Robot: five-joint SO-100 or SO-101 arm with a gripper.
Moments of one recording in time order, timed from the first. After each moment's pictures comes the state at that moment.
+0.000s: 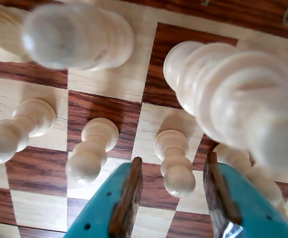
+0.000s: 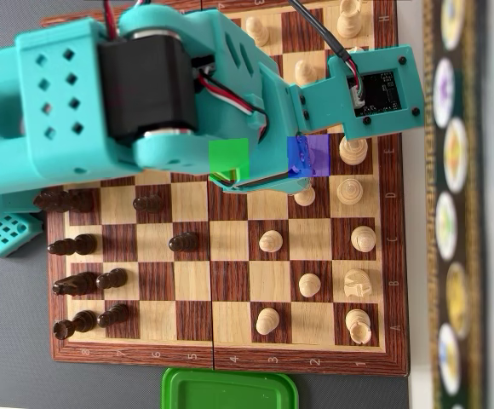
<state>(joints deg) -7.1 61.7 66.4 71.8 86.7</state>
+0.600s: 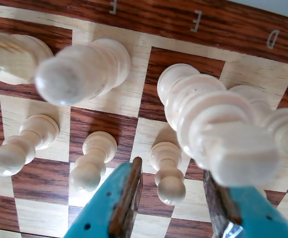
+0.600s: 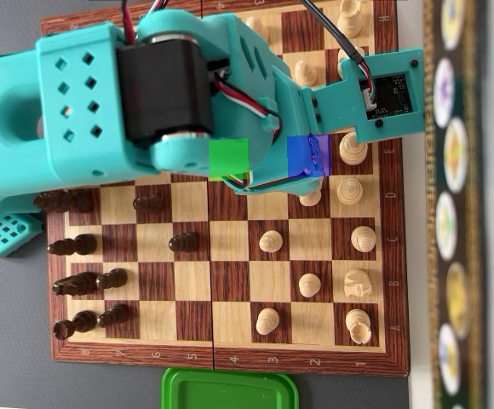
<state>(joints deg) -6.8 60.3 62.8 71.8 86.6</state>
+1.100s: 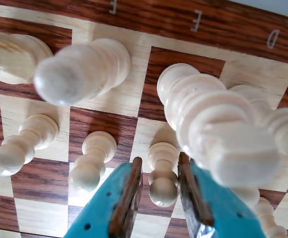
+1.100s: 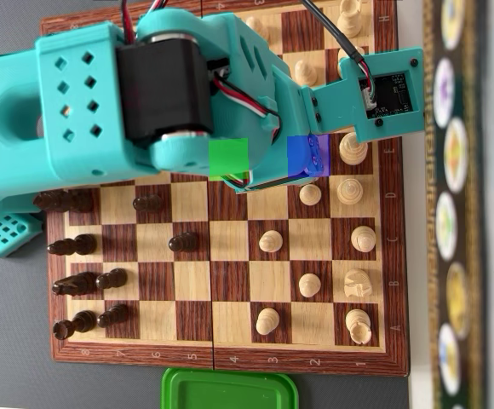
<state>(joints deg) -6.8 60.3 62.8 72.4 86.6</state>
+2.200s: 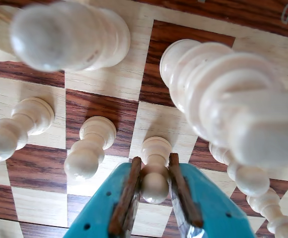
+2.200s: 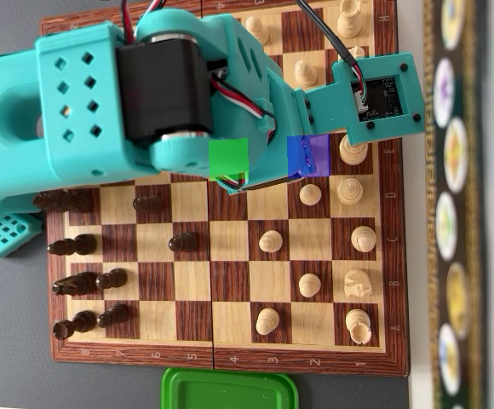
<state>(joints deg) -6.8 60.3 62.8 74.6 86.6</state>
